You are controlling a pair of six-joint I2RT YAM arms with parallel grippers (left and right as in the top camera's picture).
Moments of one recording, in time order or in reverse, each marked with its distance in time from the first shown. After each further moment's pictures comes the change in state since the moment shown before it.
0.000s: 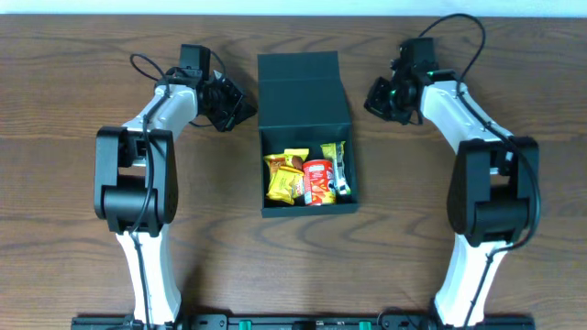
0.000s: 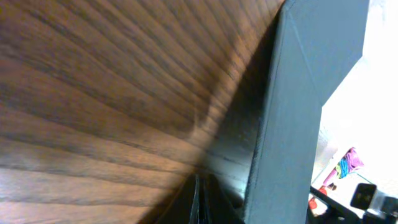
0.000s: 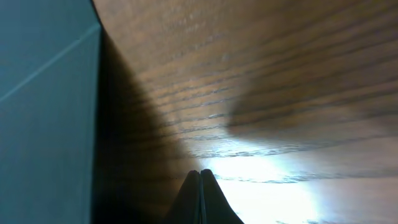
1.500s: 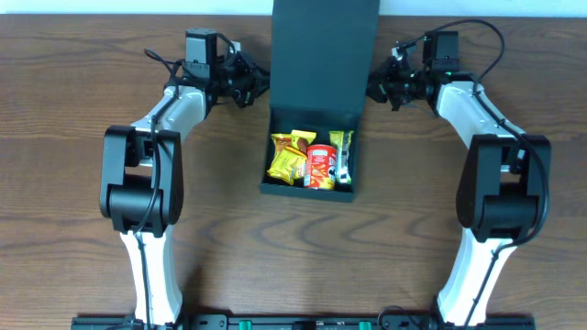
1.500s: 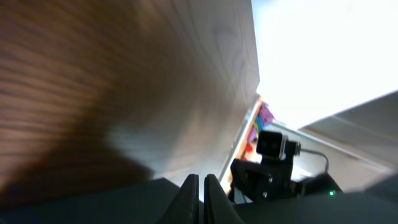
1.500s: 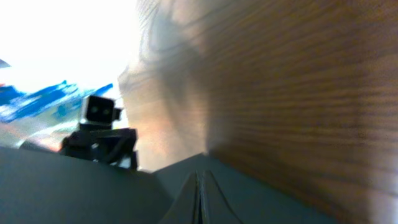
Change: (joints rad) left arm -0.038 0.003 -0.004 0.445 0.274 -0.254; right arm -0.096 0.014 0.000 0.257 -0.608 0.247
